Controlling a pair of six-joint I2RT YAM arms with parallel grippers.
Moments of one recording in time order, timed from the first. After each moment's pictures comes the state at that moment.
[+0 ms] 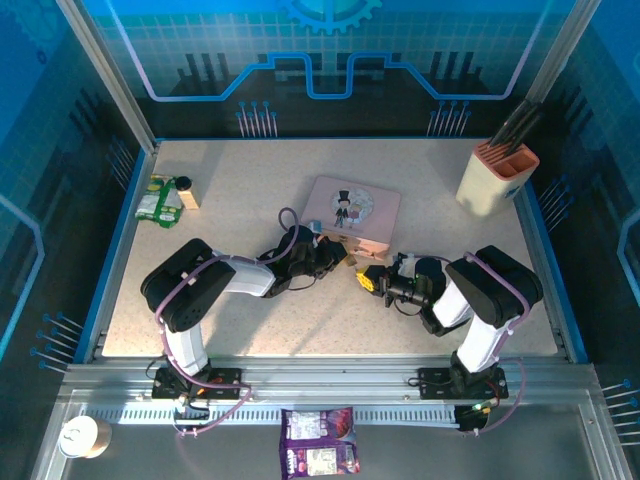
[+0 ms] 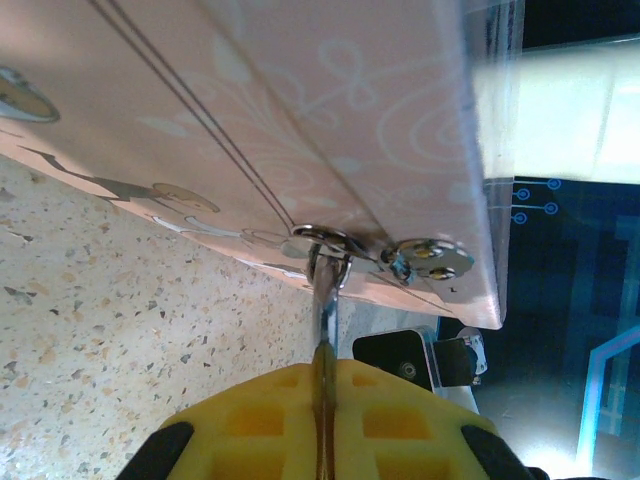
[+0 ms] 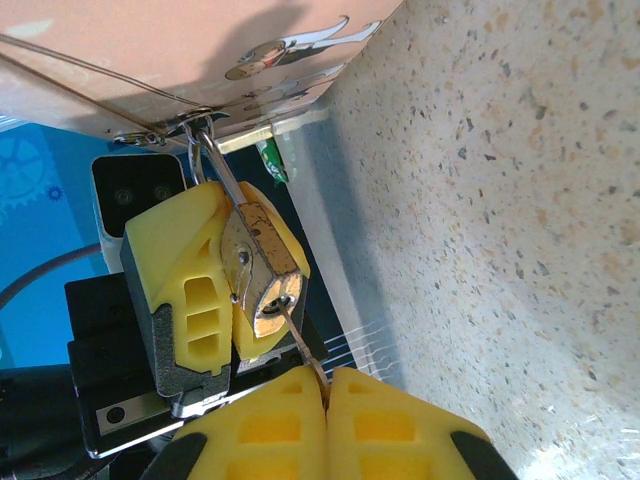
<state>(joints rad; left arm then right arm) -0.67 1.81 0.74 0.62 0.29 -1.32 0.40 1.76 0.18 1.28 -0.62 1.66</state>
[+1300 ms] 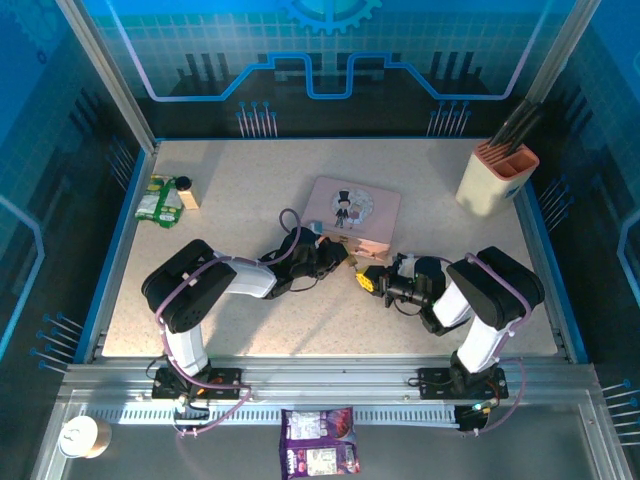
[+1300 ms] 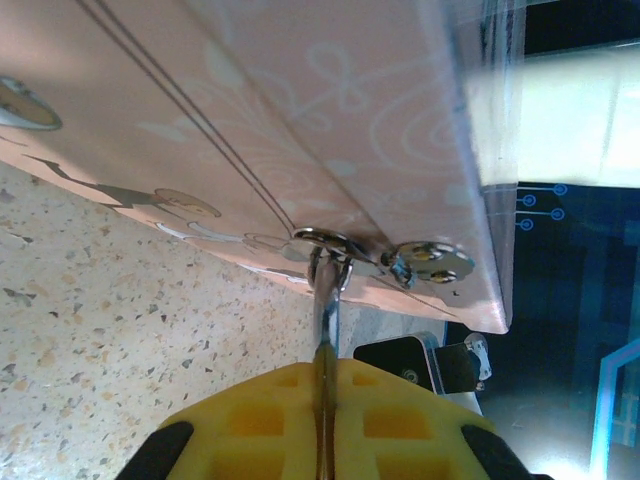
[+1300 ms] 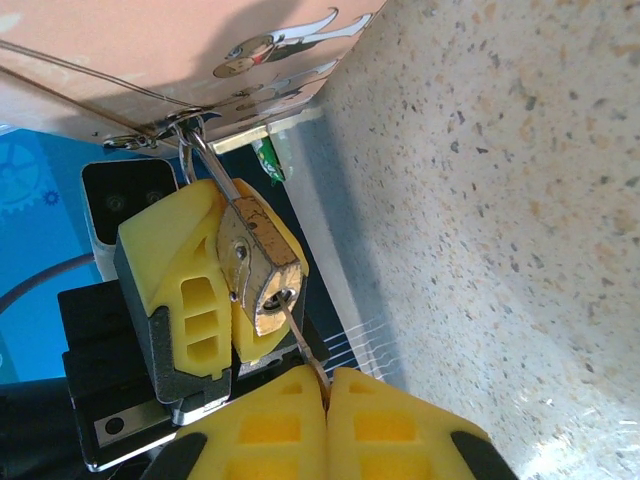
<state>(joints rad) -0.69 1.81 0.74 0.63 0.25 -1.32 0.40 1.74 0.19 1.25 -0.62 1.67</state>
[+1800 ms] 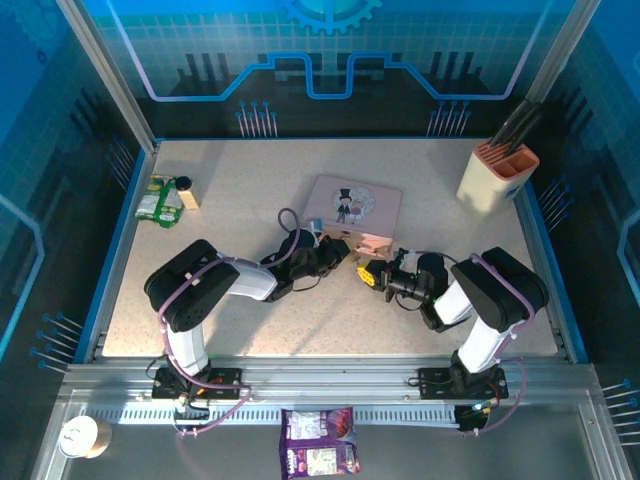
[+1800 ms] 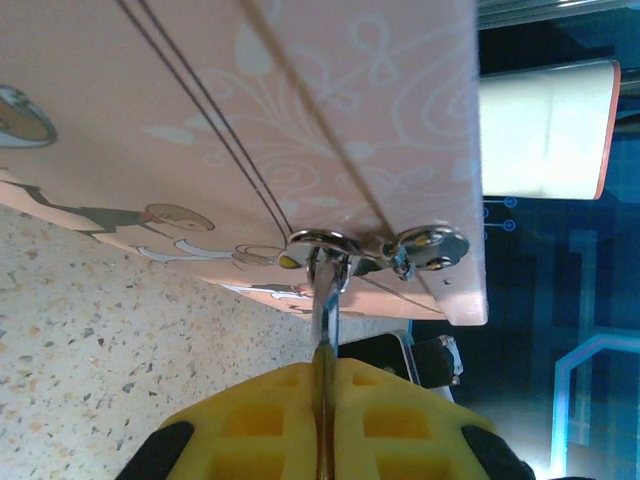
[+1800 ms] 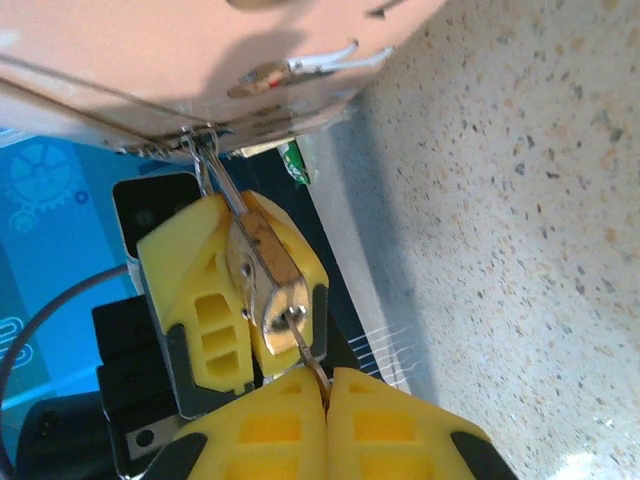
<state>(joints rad) -0.71 1.83 0.72 0.75 0.22 -1.35 0.36 1.72 0.20 1.25 -0.64 1.69</state>
